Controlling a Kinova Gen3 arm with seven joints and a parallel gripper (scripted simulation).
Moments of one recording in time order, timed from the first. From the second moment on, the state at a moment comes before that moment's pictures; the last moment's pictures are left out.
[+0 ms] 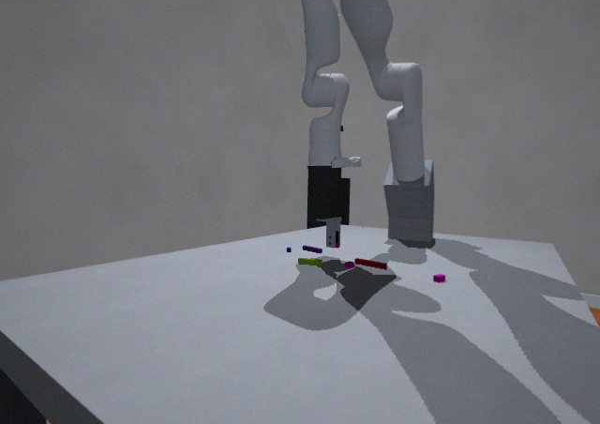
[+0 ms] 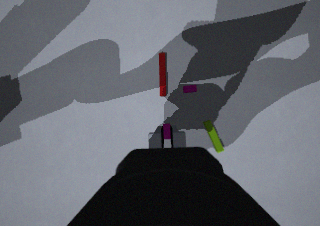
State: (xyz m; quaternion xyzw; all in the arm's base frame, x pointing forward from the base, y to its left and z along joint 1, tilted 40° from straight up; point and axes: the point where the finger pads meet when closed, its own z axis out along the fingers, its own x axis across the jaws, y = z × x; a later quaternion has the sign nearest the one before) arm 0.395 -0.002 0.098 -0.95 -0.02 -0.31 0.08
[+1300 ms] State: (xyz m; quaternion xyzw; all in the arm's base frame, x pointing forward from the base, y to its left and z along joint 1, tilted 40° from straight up) arm 0.359 -0.009 0.152 -0.95 -0.03 -0.31 0.08
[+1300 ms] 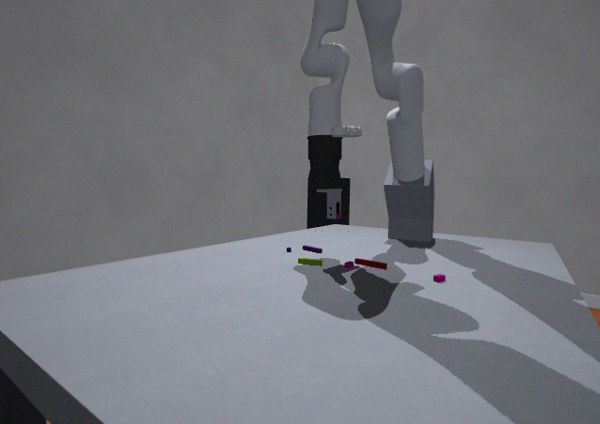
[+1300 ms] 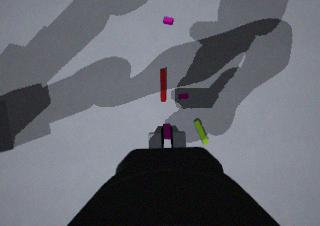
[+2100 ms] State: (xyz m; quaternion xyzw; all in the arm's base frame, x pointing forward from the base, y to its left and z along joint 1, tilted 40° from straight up) arm 0.357 -0.010 0.157 -0.95 -0.03 -0.31 0.08
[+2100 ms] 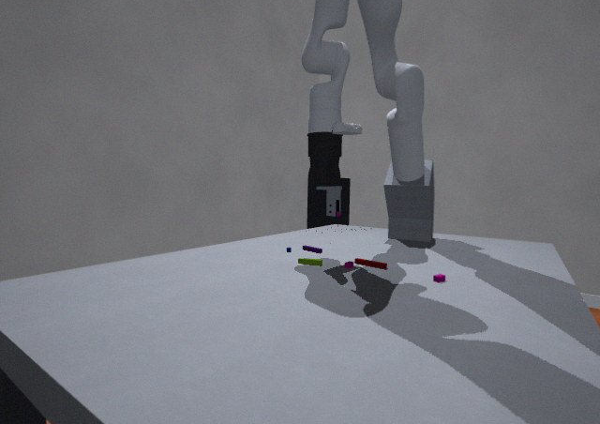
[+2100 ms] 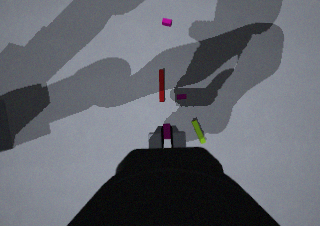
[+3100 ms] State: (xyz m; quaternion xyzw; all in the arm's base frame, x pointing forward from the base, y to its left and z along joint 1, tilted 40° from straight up) arm 0.356 -0.022 0.155 -0.91 -0.25 -0.33 0.00
